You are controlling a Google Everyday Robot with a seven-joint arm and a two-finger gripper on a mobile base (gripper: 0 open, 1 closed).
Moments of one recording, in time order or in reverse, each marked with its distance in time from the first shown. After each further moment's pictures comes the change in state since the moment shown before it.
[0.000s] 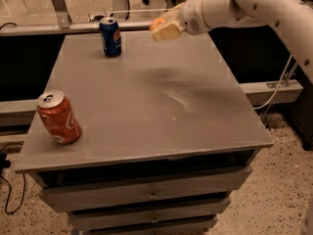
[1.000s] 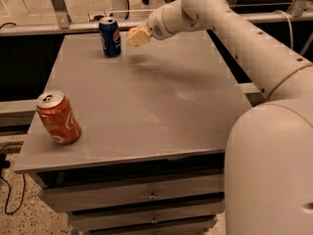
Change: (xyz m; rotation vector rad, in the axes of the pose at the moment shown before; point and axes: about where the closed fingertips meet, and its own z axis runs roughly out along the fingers) arm 0.007 -0.011 0.124 -0.022 0.059 0.104
